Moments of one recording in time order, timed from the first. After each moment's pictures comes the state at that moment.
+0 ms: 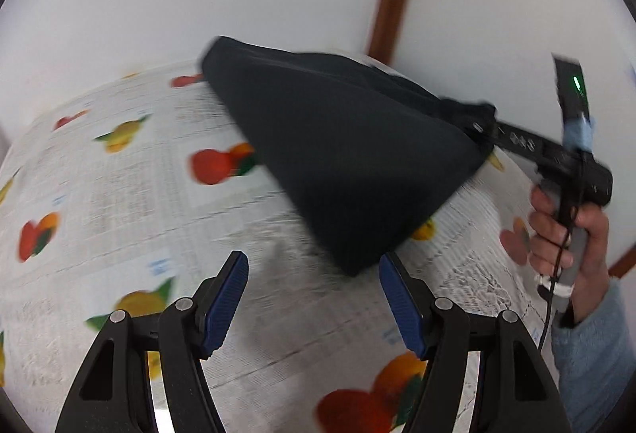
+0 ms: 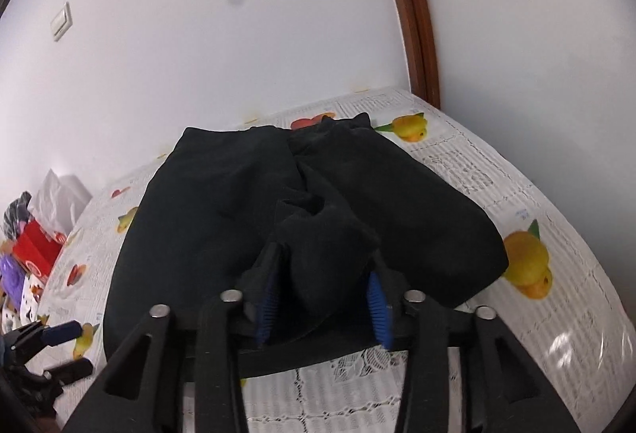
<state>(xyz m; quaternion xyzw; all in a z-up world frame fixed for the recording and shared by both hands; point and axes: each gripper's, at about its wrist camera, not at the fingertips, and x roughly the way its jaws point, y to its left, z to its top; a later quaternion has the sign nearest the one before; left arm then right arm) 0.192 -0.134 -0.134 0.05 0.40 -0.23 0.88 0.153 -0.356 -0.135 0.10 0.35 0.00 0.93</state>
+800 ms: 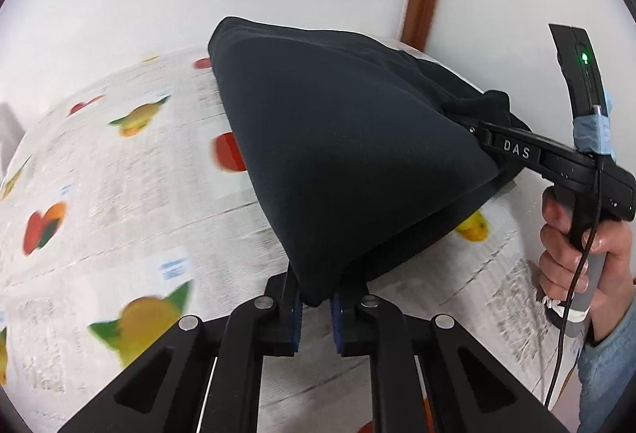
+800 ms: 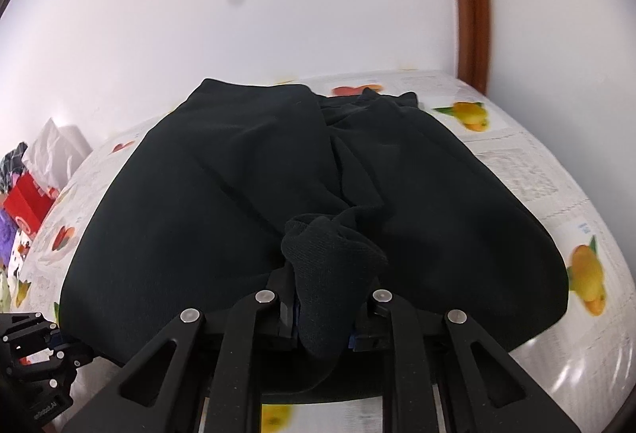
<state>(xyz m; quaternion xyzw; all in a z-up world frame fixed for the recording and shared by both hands) 0.199 -0.117 -0.149 0.05 0.42 -0.17 0.89 0.191 -0.289 -0.168 0.04 0.38 0.03 0.92</state>
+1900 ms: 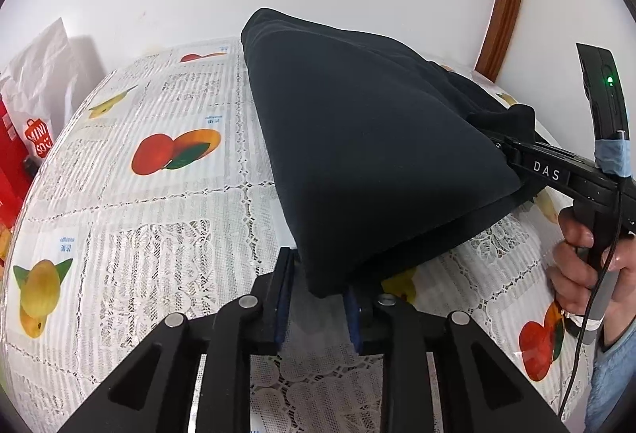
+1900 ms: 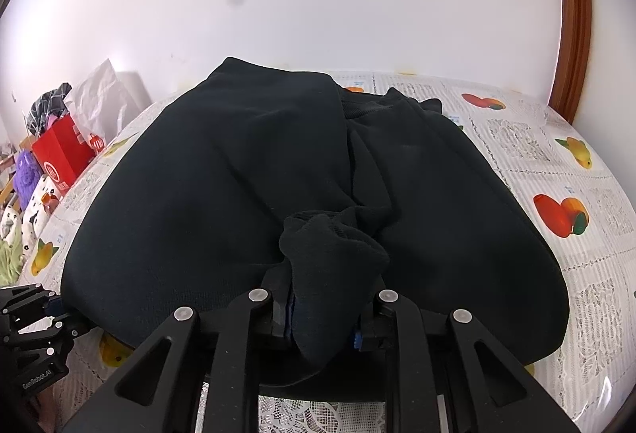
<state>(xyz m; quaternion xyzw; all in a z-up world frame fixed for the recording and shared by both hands) 0.169 0.015 -0.163 -0.01 0.41 -0.09 0.91 0.193 -0.161 -0.178 -0.02 0.39 0.11 0.91</state>
